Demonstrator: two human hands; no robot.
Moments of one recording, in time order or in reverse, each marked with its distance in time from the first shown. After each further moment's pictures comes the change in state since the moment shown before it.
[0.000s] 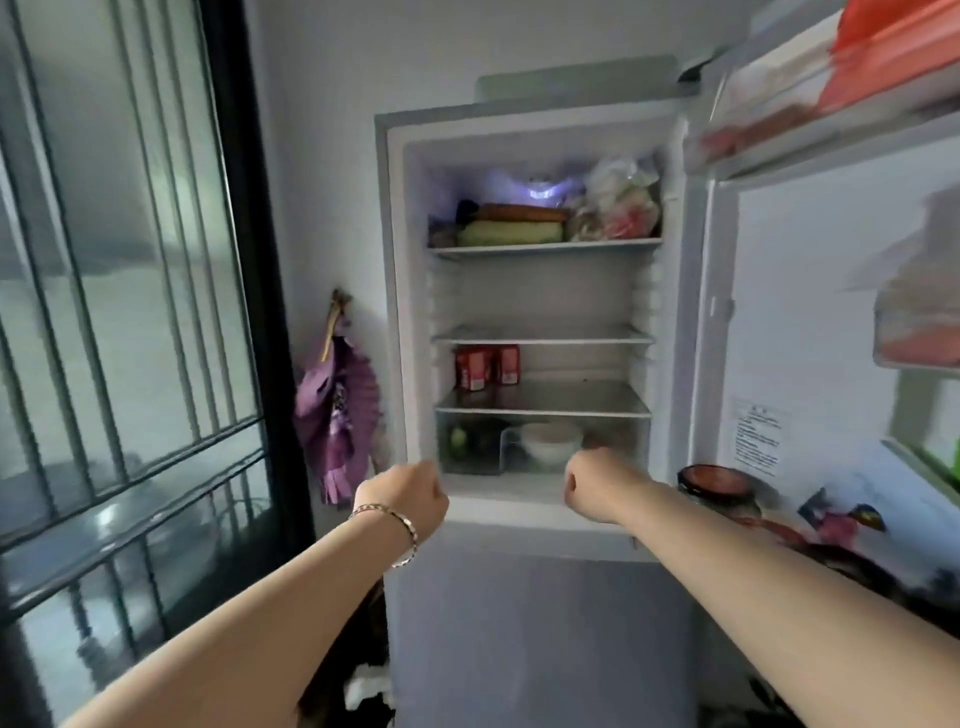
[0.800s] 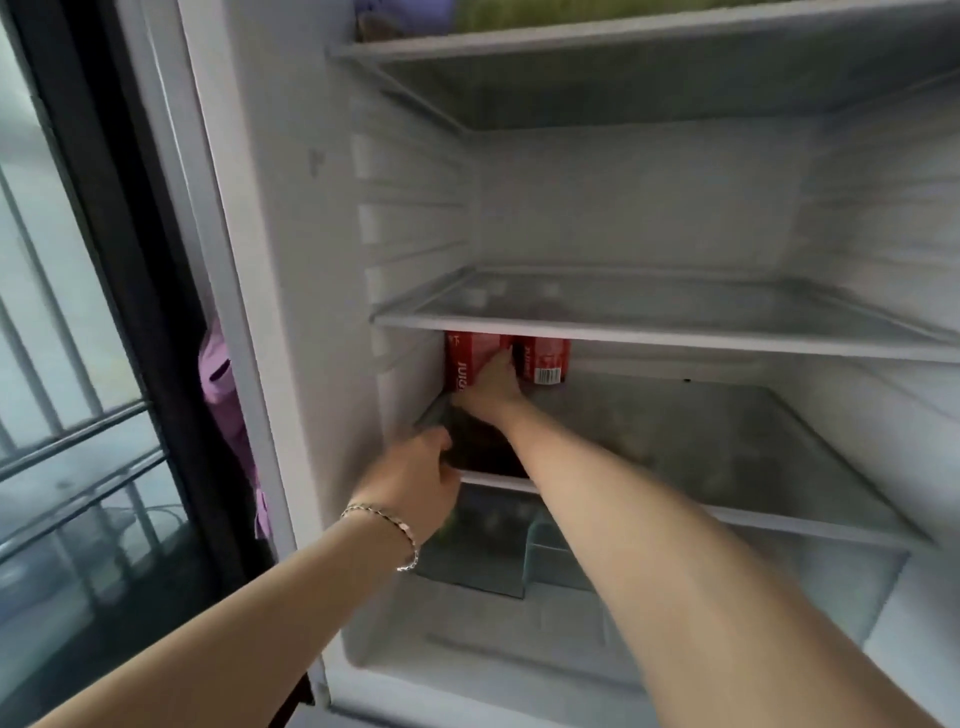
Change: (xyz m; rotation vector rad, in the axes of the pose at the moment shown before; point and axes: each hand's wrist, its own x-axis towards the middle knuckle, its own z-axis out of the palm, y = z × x) left_hand 0.363 -0.013 0.162 -0.280 0.058 -0.024; right_hand 0.513 -0.050 0.075 0.775 0.034 -0.007
